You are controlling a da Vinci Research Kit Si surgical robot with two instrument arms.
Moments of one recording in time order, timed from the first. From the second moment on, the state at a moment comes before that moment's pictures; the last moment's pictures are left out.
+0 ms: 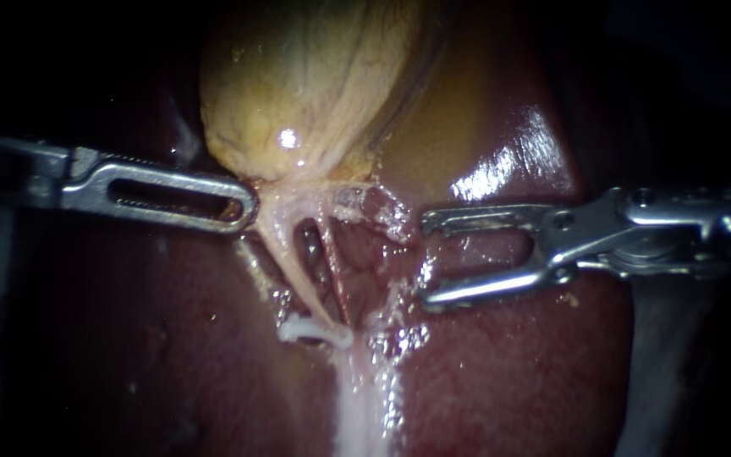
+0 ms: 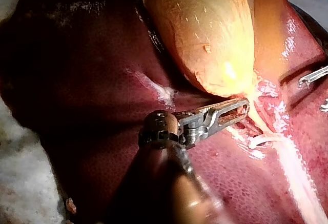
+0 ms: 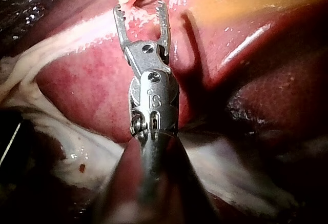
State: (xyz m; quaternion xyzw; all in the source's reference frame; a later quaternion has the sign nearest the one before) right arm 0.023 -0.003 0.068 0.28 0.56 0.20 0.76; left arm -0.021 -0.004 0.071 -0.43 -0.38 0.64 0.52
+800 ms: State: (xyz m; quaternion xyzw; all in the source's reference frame) right arm 0.022 -0.003 0.067 0.29 0.56 0.19 0.76; left arm -0.026 -0.004 0.077 -0.43 -0.37 0.64 0.52
